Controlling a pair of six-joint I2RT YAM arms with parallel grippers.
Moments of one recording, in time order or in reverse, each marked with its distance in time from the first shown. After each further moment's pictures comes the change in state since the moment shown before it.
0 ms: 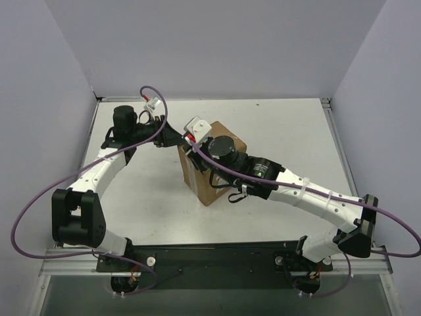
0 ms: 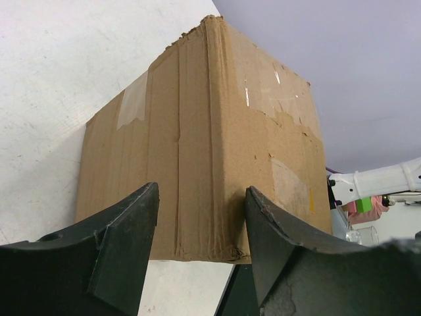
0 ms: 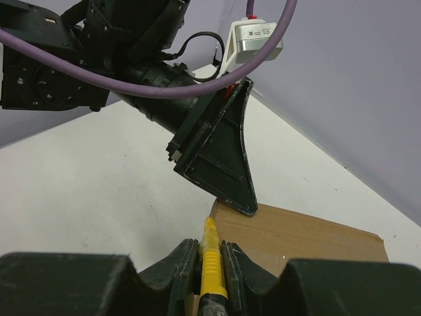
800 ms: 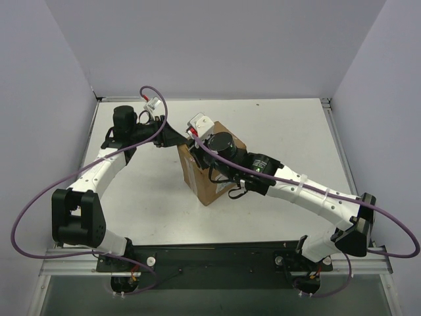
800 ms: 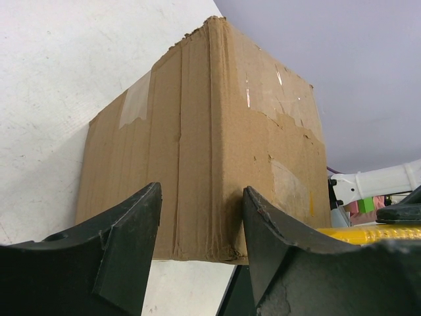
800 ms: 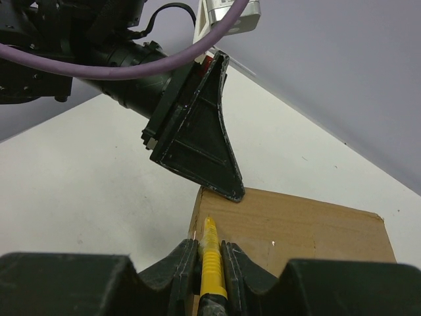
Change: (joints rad) left arm 0.000 0.000 -0.001 -0.001 -0.003 0.006; right arm -0.045 0.019 0.002 -0.037 -0.005 0.063
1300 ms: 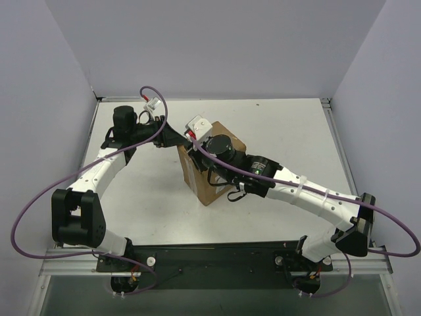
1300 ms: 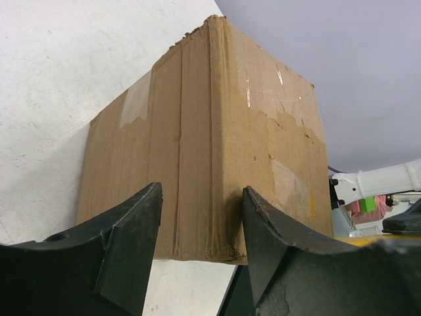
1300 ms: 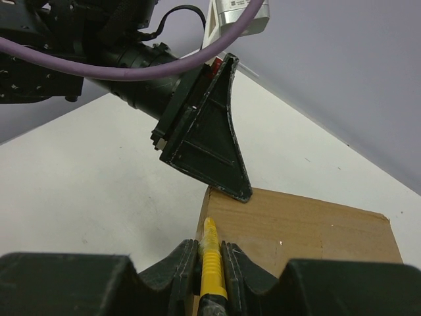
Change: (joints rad) left arm 0.000 0.000 0.000 -0.009 -0.002 0.010; right arm 0.019 0.000 0.000 0.001 0.014 0.012
